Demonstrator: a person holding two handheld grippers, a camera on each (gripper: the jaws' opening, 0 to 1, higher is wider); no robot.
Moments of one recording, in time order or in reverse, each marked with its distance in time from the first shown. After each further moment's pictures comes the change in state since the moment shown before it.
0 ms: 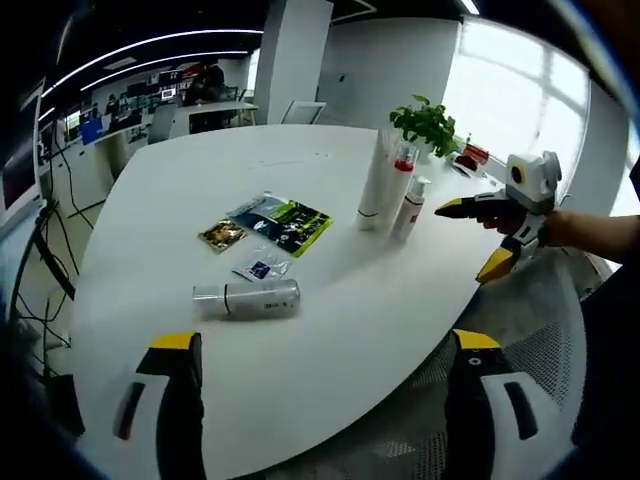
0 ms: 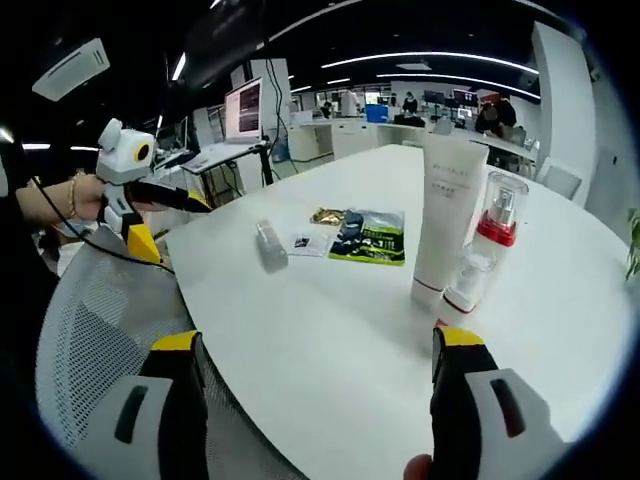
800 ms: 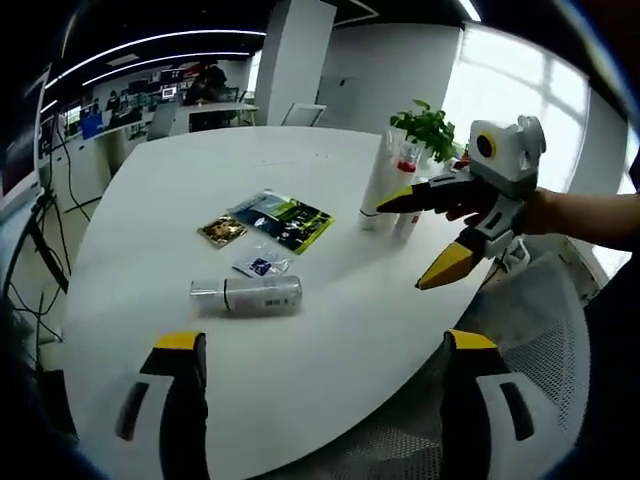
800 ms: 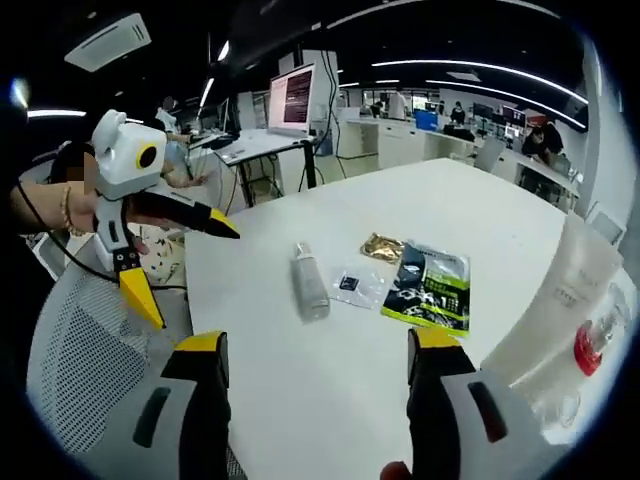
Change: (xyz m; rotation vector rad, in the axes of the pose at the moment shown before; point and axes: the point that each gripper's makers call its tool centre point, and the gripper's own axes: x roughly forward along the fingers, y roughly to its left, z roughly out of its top) left arm 0.008 0.003 -0.003 -0.027 -0.022 -0.026; right arm 0.090 0.046 0.054 -0.142 0.020 0.167
